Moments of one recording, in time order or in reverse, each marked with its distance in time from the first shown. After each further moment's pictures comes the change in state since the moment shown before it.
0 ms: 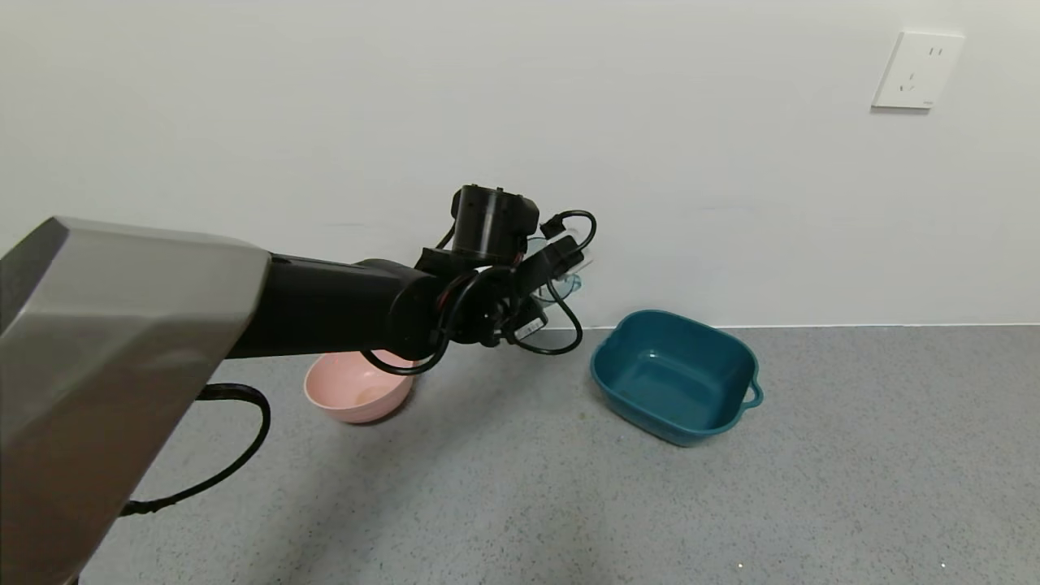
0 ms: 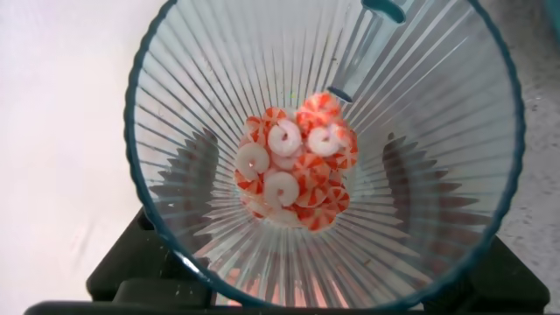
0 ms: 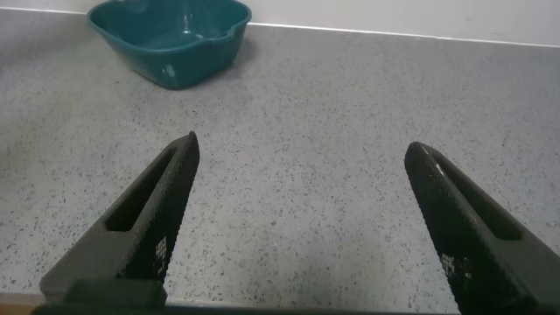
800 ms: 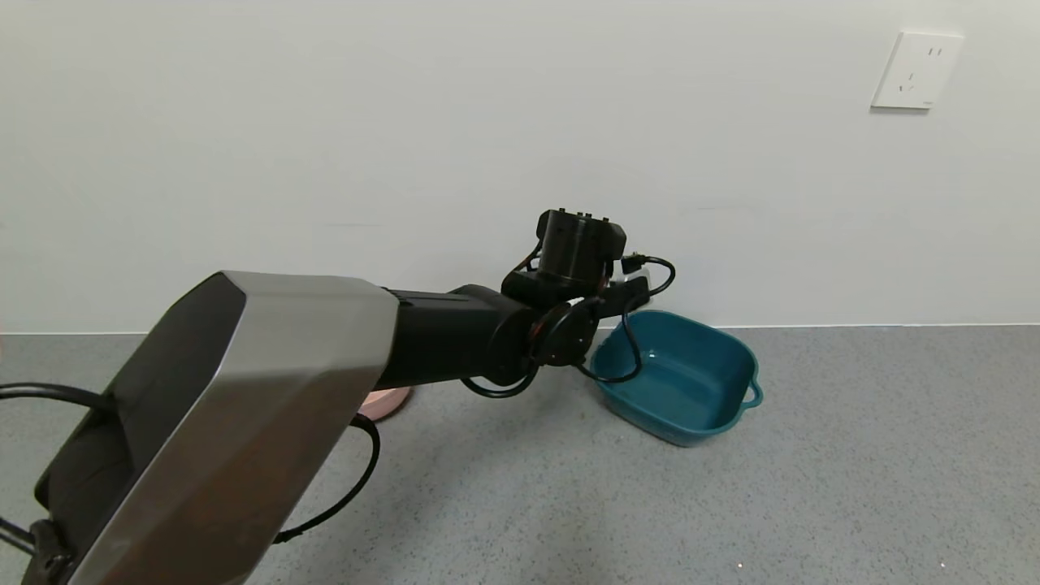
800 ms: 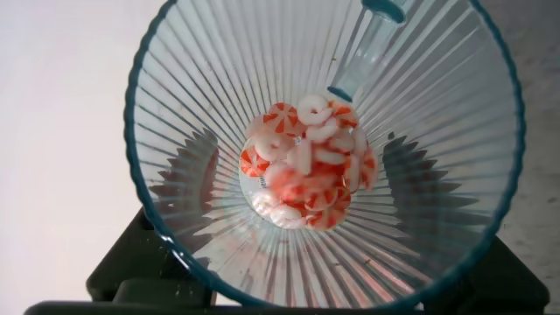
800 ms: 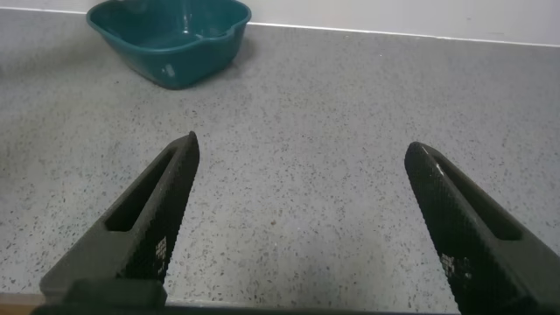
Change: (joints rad) left arm -0.127 0.154 -0.192 -0.033 0.285 0.363; right arm 0.000 0.000 0.000 0.000 0.000 0.000
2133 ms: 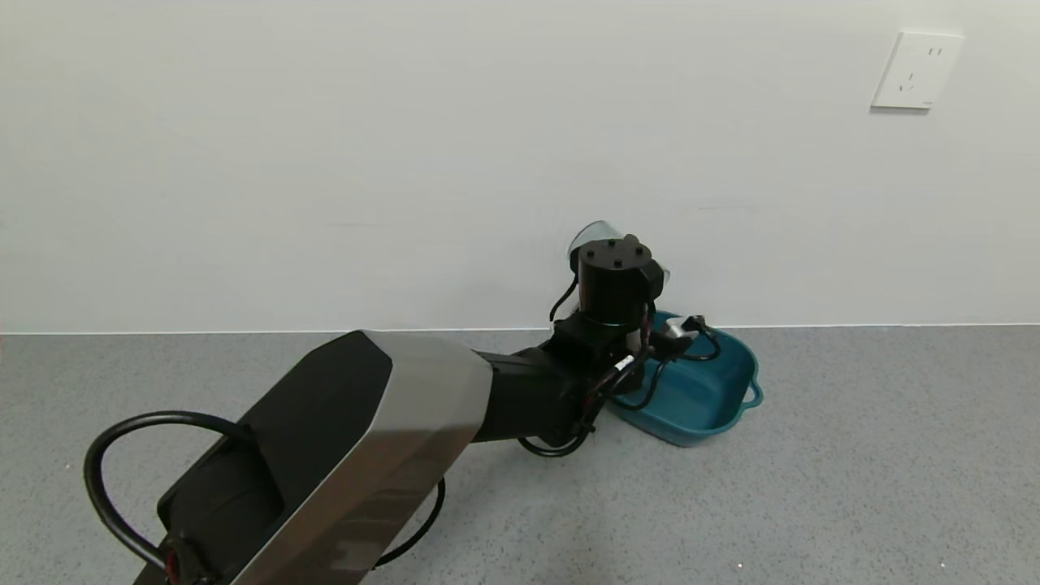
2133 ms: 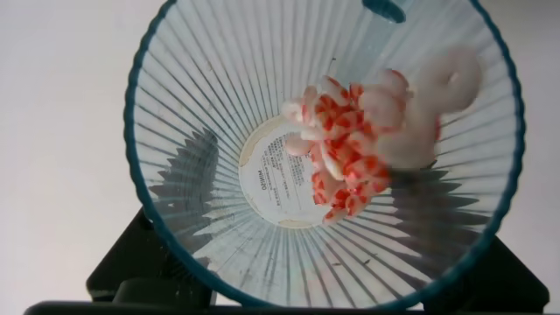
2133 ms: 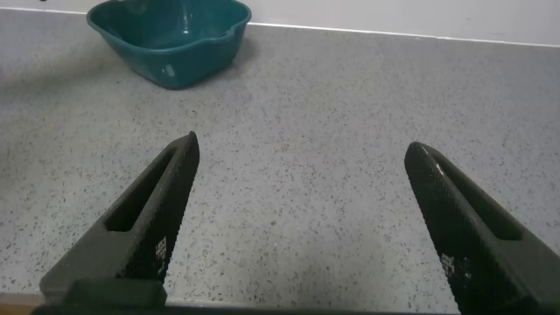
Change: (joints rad) left arm -0.077 0.129 0.011 -0.576 -0.043 0.971; right arm 0.000 0.000 0.000 0.000 0.000 0.000
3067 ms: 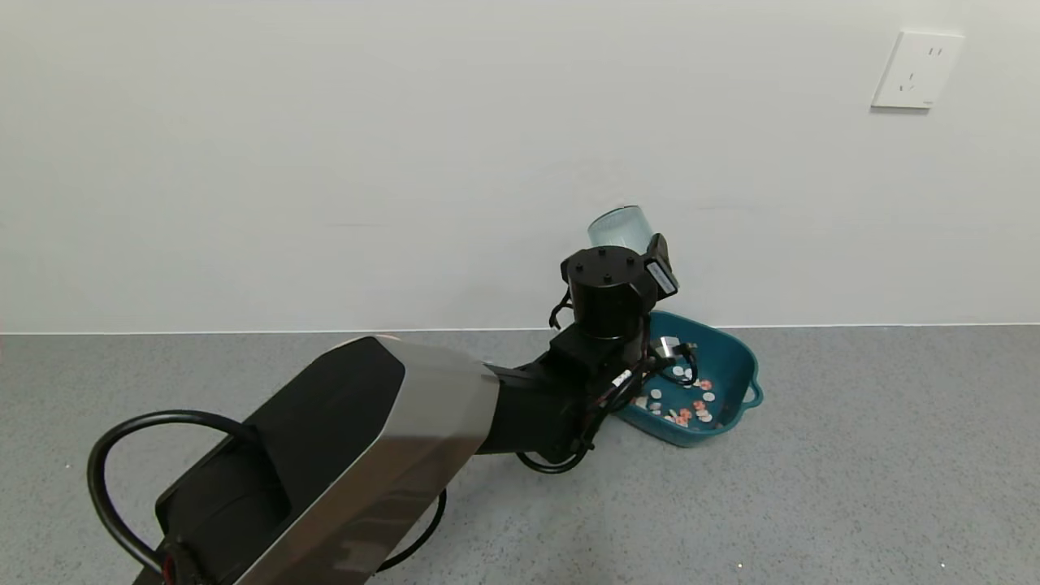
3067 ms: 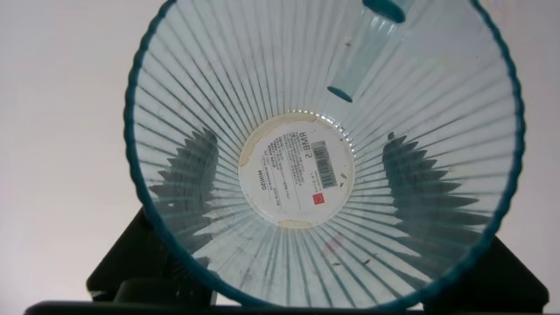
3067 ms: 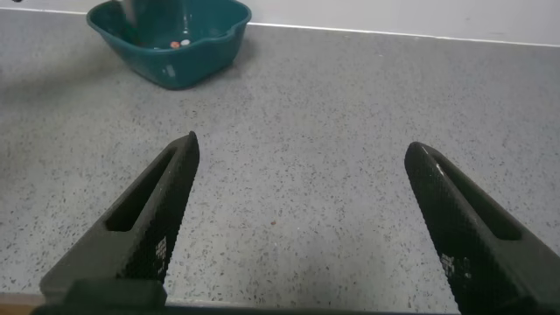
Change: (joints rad) left arm -0.009 -0.010 0.083 -0.174 -0.103 0.457; right arm 0.000 0.000 0.000 0.000 0.000 0.000
